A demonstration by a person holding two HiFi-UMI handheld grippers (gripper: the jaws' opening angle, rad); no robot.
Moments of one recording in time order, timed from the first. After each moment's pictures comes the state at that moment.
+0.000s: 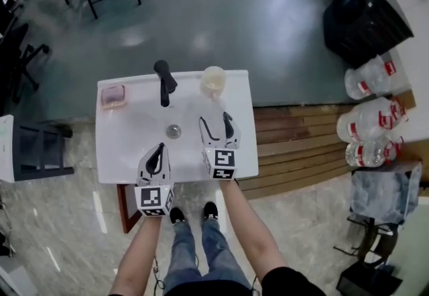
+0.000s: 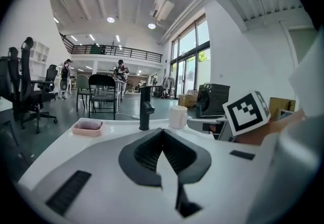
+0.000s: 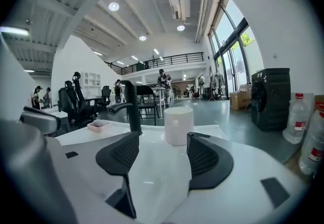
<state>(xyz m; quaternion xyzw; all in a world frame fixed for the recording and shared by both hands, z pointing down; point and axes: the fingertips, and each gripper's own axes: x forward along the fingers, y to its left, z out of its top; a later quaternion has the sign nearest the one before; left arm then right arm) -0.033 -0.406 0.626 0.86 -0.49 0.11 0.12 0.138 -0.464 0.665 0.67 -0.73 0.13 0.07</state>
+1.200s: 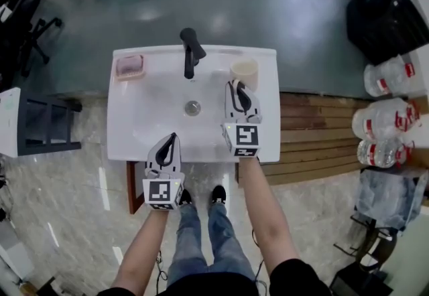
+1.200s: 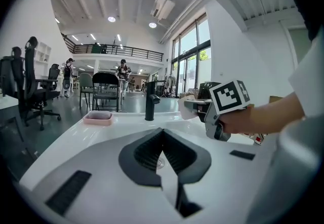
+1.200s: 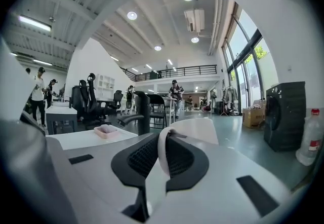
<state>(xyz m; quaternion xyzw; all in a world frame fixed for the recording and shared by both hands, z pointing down) -0.060 -0.372 0.646 0.85 -0.50 0.11 0.12 0.117 -0.491 0.628 0.63 -0.77 0.04 0.06</state>
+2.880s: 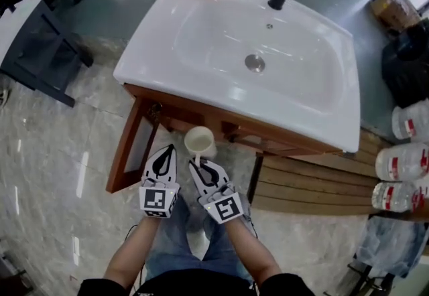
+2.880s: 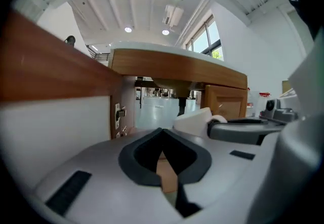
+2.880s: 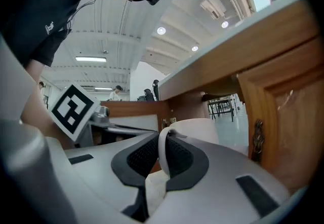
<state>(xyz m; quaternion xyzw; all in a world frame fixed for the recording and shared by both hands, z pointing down) -0.202 -0.216 0.920 0.80 -0.59 0.07 0.10 -0.139 -0.184 0.907 0.34 -0.94 0.05 -0.02</state>
